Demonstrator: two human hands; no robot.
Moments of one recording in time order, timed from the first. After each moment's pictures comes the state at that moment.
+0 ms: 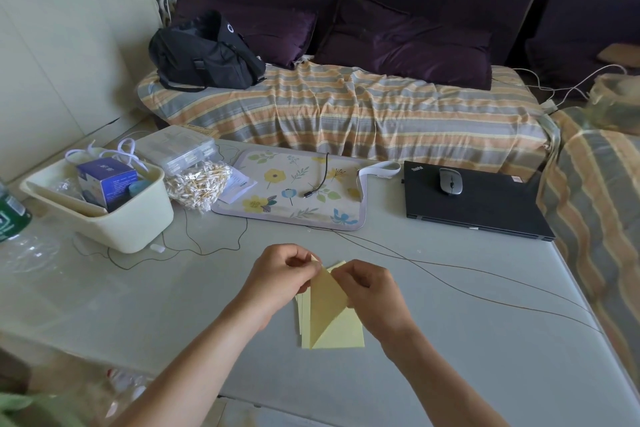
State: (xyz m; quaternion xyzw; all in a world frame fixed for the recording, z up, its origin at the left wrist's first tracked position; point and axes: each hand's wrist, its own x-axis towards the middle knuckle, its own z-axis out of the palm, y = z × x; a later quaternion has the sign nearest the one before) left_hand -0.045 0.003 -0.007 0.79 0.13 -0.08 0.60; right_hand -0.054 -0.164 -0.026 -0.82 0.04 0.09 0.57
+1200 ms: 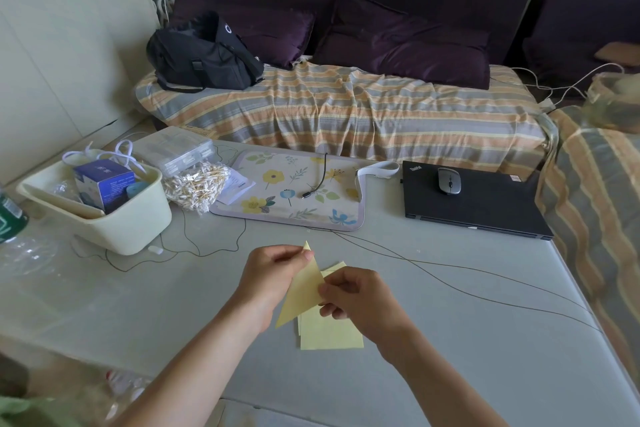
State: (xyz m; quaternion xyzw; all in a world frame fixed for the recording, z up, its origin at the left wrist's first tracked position) left_hand -0.042 0.003 -0.010 0.72 0.20 -0.04 0.66; right_hand -0.059 -0.162 -0.020 -0.77 0.03 0.19 0.61
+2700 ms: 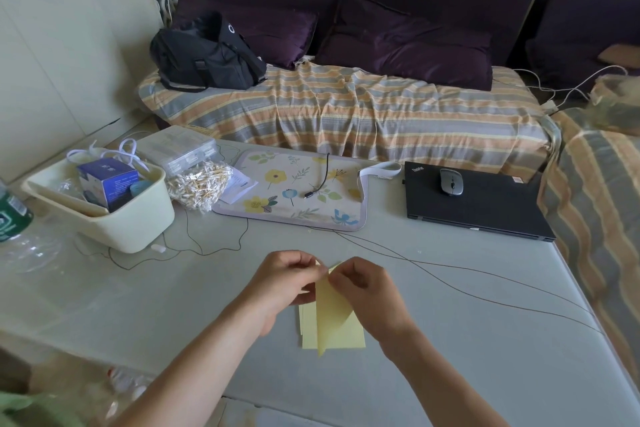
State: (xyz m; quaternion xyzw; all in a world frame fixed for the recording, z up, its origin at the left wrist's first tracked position) left_hand -0.051 0.000 -0.001 0.72 0.14 -0.14 0.66; right_hand -0.055 -0.161 -0.026 -0.81 0.04 0.09 0.58
